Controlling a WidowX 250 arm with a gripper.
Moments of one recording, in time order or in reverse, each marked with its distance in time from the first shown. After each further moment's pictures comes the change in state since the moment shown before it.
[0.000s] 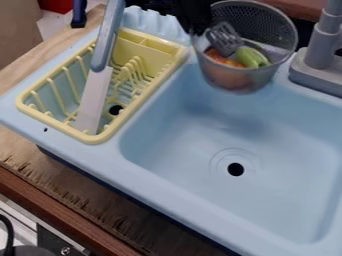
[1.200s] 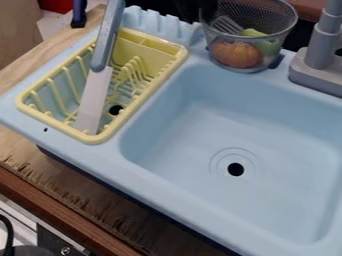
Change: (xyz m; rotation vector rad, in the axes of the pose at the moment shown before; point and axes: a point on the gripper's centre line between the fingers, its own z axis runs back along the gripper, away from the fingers) arm 0.027 0.012 -0.007 0.057 0.046 0.108
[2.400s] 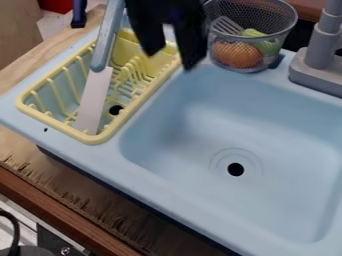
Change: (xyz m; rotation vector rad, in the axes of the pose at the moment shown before) arm -0.094 -0.008 0.004 0.112 -0.005 -0.440
